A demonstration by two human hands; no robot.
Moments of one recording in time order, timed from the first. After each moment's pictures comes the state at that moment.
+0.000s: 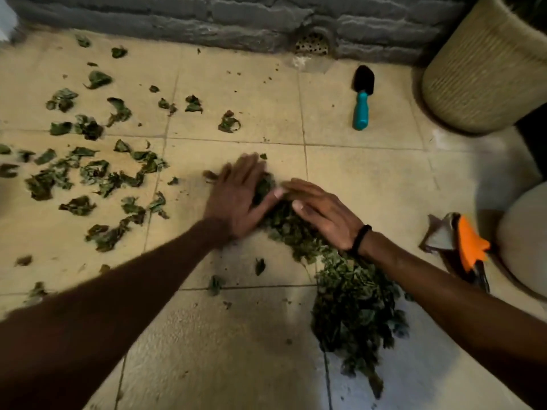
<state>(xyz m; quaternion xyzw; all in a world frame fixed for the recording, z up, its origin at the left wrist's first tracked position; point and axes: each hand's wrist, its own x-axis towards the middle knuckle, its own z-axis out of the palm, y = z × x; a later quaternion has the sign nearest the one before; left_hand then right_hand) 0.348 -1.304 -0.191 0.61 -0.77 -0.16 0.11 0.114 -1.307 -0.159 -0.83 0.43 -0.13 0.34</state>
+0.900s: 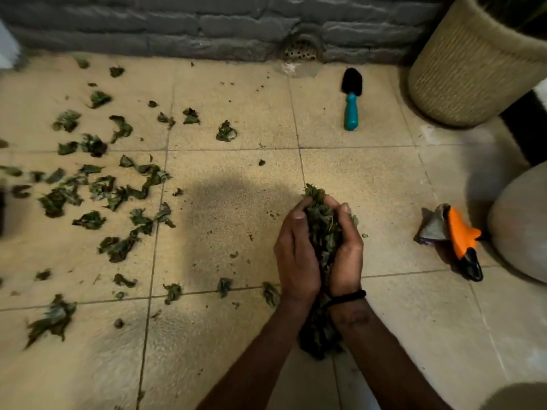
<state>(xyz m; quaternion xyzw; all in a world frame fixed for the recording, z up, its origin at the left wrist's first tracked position) 0.217 -1.205 -0.140 0.56 -0.32 -0.51 0.57 0.157 -1.218 -0.142 -0.23 0.51 -0.59 0.58</state>
